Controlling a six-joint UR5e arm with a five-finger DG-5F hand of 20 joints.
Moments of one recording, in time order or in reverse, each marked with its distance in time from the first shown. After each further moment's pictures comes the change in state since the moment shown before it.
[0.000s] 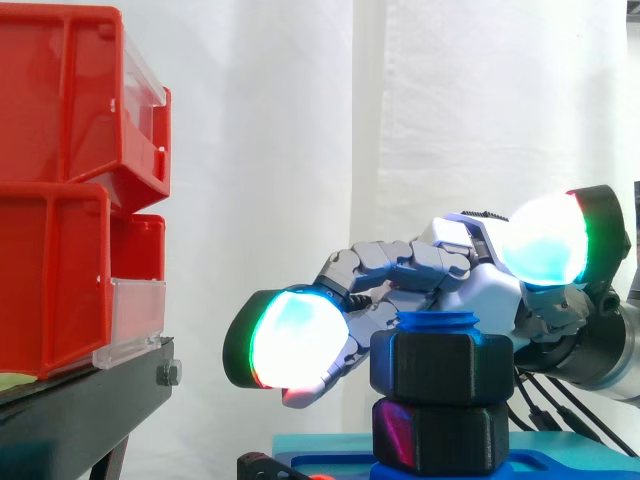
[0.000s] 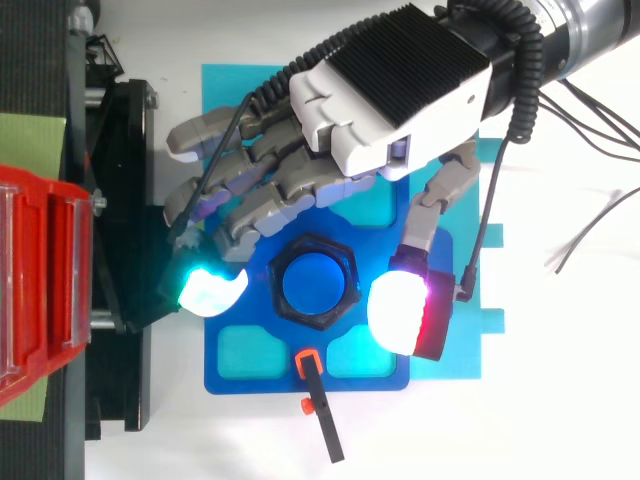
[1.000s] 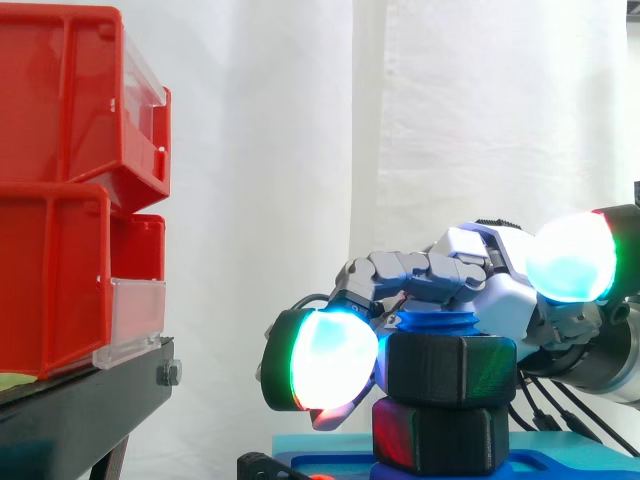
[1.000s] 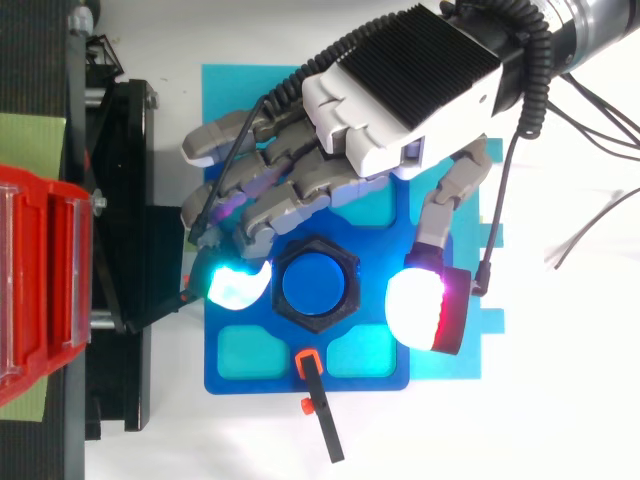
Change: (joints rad) arm -0.014 0.000 -0.008 0.016 -0.047 -0.012
